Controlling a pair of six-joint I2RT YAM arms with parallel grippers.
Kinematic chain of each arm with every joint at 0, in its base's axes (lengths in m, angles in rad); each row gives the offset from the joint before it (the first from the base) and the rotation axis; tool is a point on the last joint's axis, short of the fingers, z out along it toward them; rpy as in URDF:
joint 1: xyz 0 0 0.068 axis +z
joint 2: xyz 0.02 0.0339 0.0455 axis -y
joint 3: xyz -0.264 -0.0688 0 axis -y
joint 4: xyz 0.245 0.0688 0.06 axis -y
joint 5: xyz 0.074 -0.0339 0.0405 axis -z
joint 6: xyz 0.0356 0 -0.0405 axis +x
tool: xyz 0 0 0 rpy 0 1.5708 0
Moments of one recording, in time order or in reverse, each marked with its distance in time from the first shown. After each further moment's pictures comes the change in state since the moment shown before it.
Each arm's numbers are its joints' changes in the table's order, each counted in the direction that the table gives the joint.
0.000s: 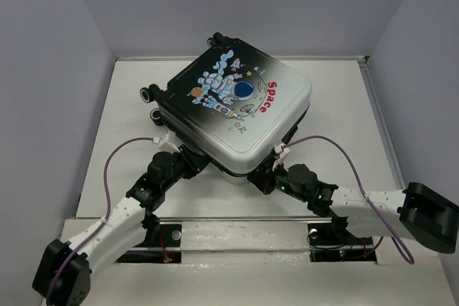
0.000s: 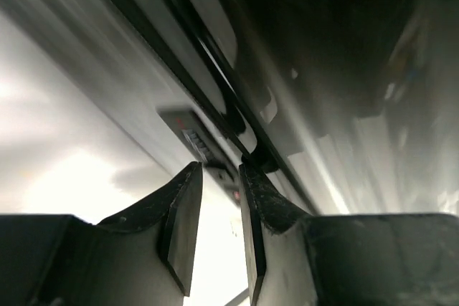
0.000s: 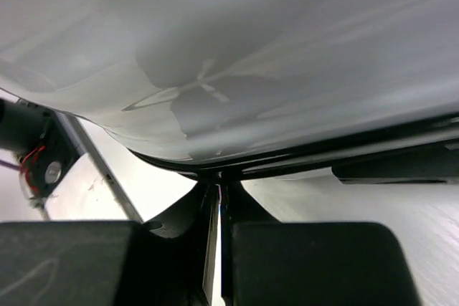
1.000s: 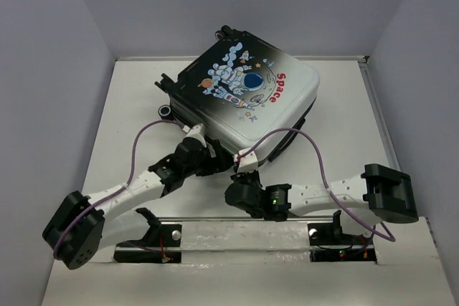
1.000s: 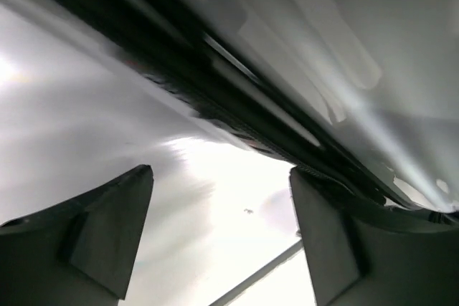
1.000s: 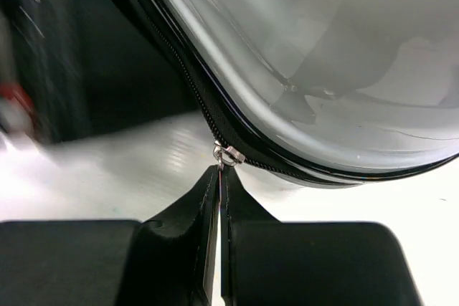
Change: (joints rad) left arm -0.315 -0.430 0.260 -0.061 -0.101 0.115; right arm 0.409 -0.388 0.565 -0.655 0.874 0.122
